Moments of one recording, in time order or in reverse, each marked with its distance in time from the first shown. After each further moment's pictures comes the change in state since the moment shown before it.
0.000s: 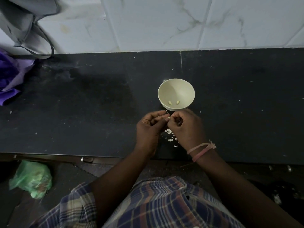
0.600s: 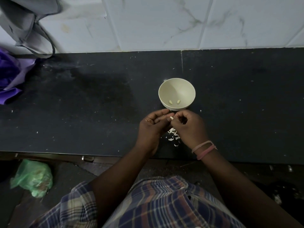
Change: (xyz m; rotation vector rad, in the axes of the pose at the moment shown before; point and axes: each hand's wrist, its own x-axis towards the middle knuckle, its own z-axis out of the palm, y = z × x) left_hand 0.000 0.003 0.003 -0.108 -0.092 -0.094; right_hand -0.001 -0.001 -0.006 0.214 -0.075 0.234
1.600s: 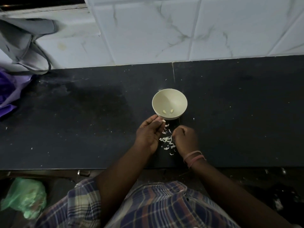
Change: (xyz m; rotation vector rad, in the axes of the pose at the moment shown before) left_hand 0.038 -0.001 0.011 -0.295 0.241 -0.211; right_hand 0.002 0.029 0.011 0.058 0.097 0.248
